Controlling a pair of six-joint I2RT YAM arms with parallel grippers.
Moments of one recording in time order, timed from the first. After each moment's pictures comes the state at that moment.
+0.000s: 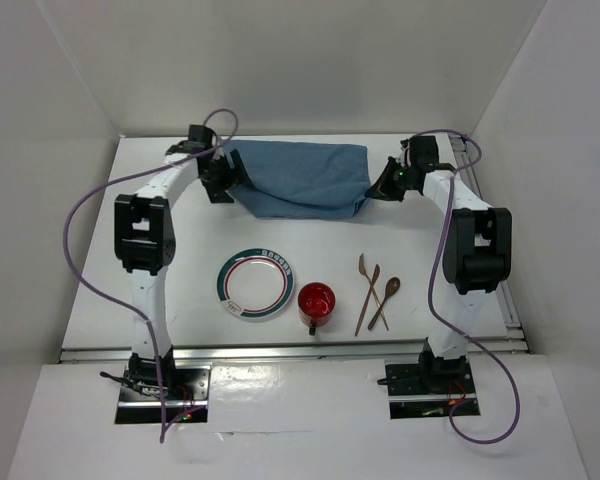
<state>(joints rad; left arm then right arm) -0.07 2.23 1.90 -0.69 0.38 -0.54 0.02 1.93 1.46 -0.40 -0.45 0.49</state>
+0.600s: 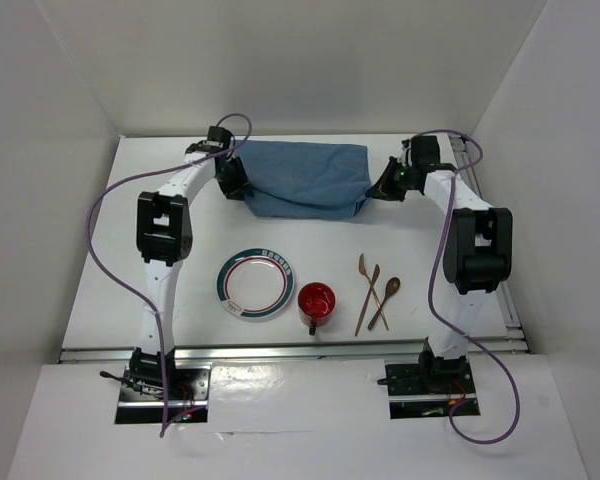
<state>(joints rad) -0.14 2.45 2.14 -0.77 0.20 -0.59 0.01 1.93 1.46 -0.40 -0.46 0.49</state>
